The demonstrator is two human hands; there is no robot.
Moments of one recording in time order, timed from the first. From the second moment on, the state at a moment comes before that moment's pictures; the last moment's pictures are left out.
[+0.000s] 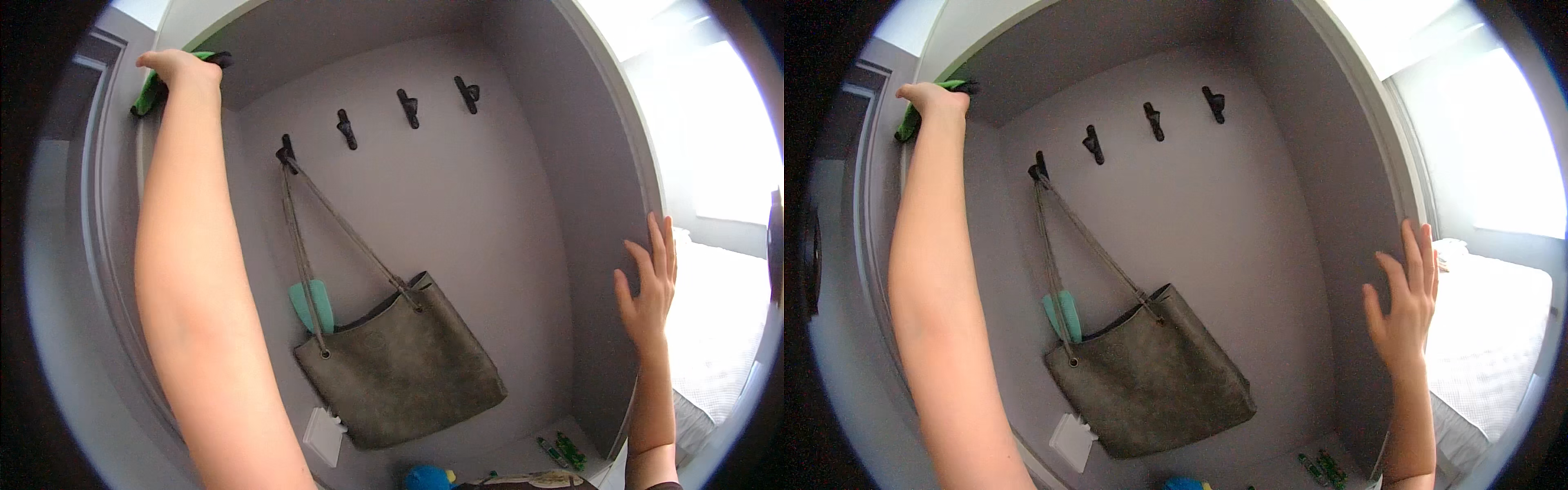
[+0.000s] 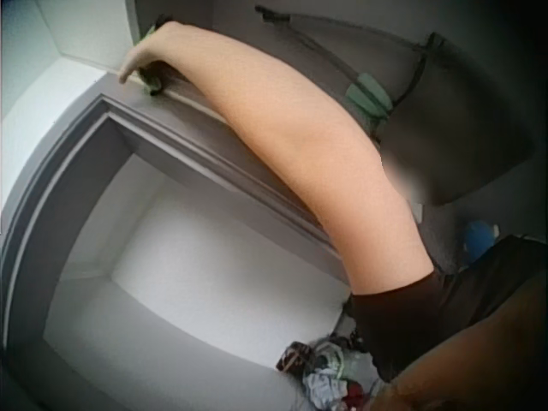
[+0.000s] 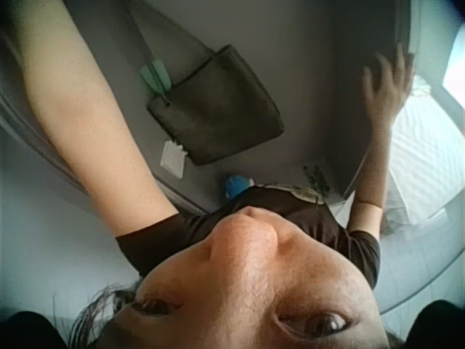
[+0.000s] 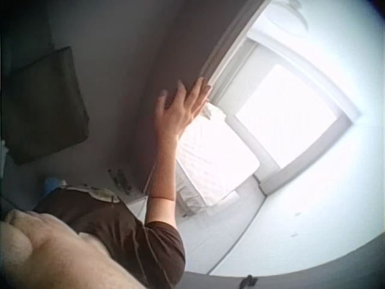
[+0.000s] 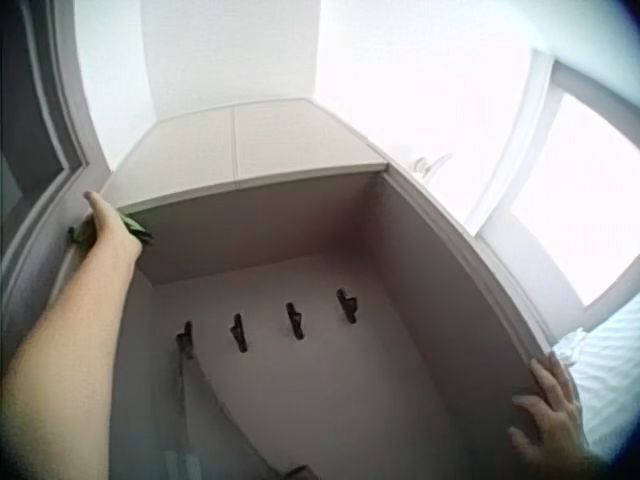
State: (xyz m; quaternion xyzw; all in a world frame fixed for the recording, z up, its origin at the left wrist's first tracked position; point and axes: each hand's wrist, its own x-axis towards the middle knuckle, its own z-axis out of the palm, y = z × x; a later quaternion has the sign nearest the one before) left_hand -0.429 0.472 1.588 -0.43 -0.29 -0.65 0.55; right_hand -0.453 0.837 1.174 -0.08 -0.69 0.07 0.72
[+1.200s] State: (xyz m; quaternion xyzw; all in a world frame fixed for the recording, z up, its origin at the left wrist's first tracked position) left_hand -0.689 0.766 1.632 -0.10 -0.57 0.33 0.74; right_hand -0.435 0.887 1.178 0.05 -0.76 0.07 0.65
